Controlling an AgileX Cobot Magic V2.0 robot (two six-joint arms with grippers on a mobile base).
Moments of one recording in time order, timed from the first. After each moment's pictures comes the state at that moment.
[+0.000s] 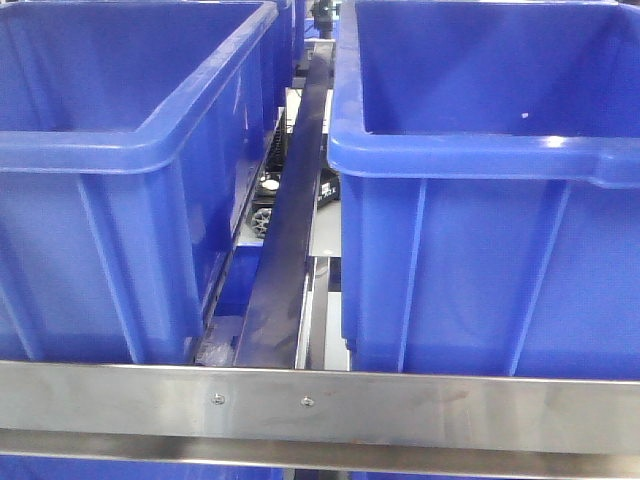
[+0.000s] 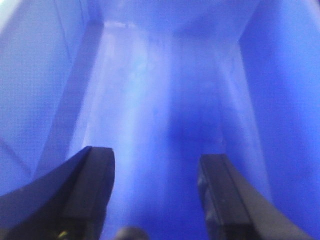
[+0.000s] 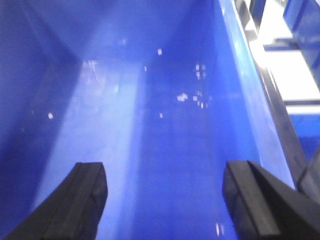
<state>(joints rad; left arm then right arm) -0.18 0.95 -0.64 0.23 0.19 -0.40 0.01 0.85 -0.53 -0.06 0.03 0.16</state>
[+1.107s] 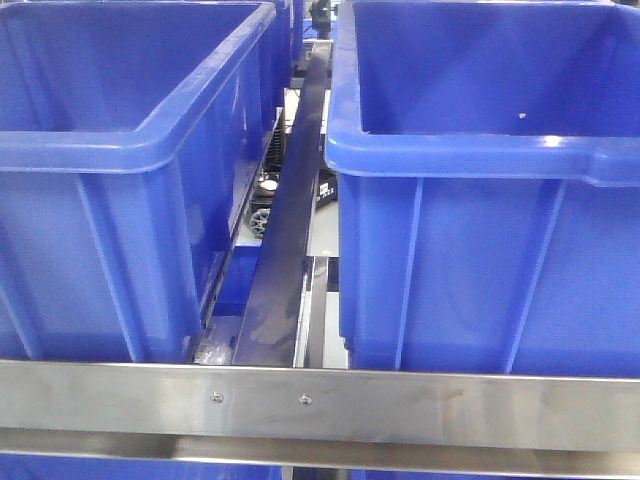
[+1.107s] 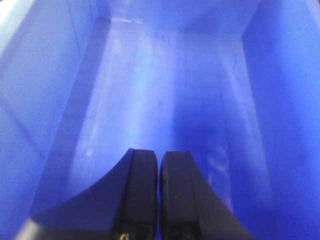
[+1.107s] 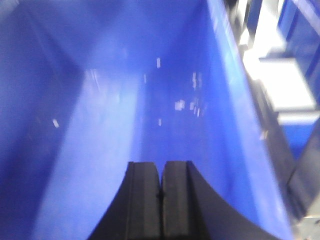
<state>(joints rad) -0.18 0.81 -0.58 0.23 0.27 -0.40 0.01 0.71 -0.50 -0.06 0.09 0.16</state>
